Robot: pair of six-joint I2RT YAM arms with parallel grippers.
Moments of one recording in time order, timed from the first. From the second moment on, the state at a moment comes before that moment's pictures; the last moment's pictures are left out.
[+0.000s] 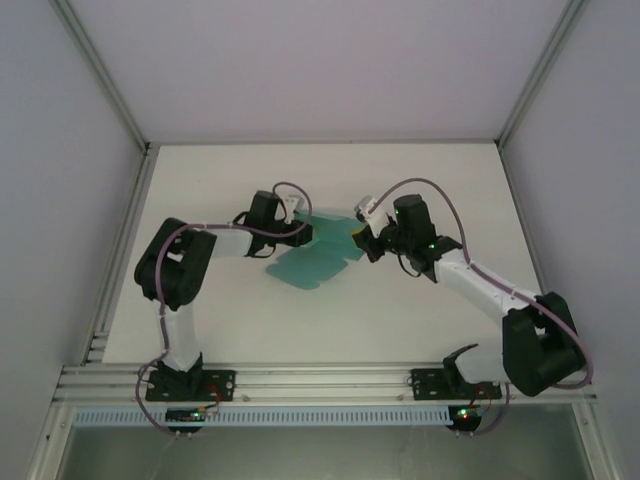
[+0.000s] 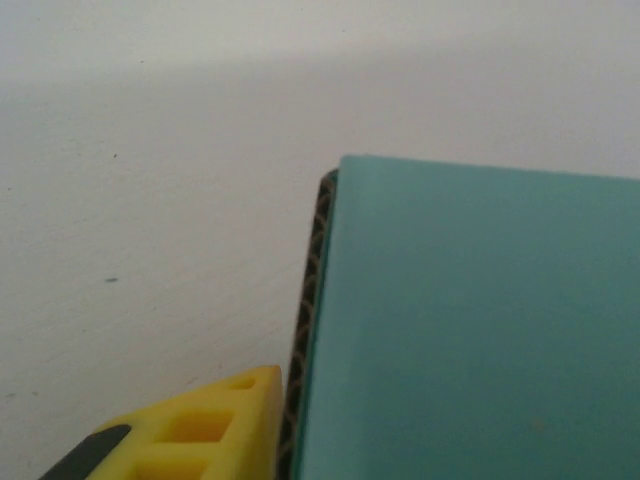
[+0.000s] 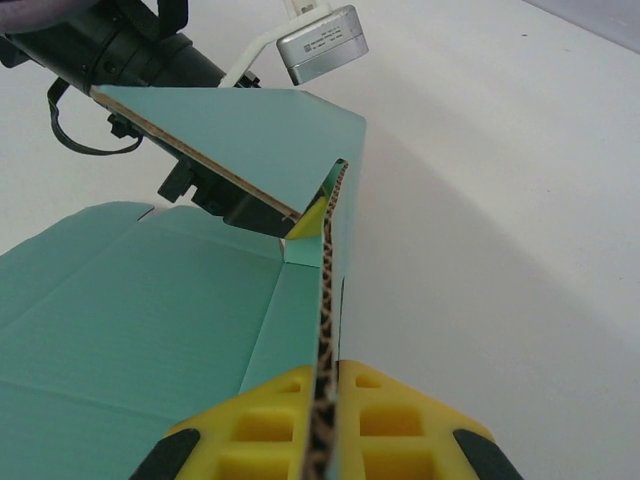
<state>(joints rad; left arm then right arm) -0.46 1.93 1.00 0.21 0.43 -0.31 0.45 1.33 0.79 -0.08 -0.42 -0.25</state>
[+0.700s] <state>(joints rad) -0.43 1.96 0.97 0.35 0.57 -0.32 0.43 1.33 0.80 -0.09 -0.46 -0.26</state>
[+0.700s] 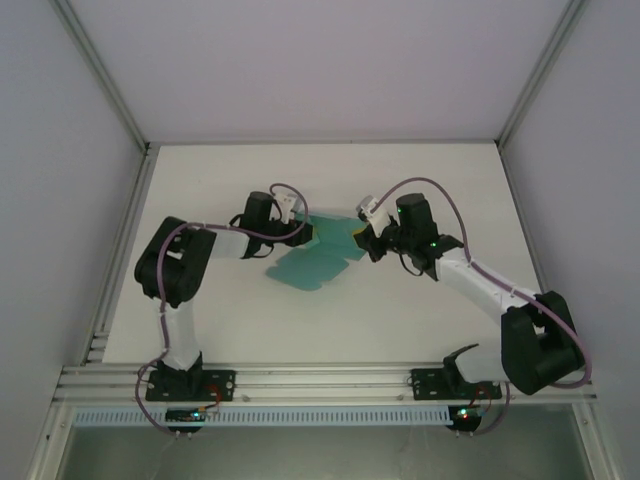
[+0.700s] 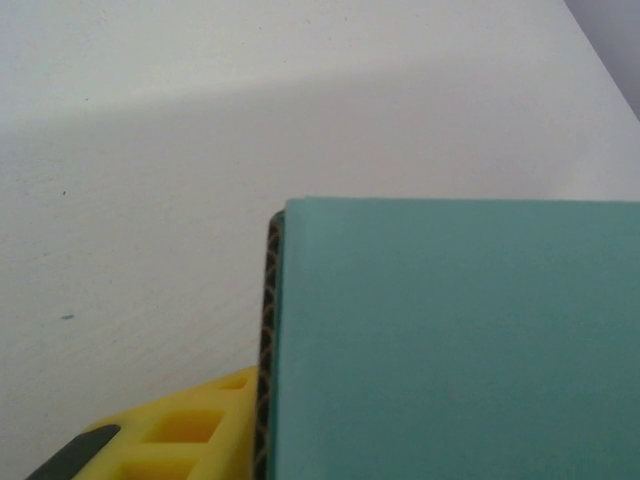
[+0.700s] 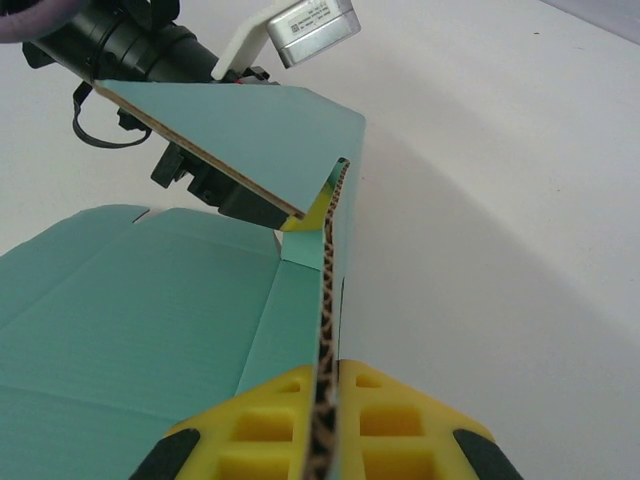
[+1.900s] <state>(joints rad) -0.59 1.97 1.23 -0.08 0.05 -0.57 0.52 1.30 0.74 -0.01 -0.14 -0.16</state>
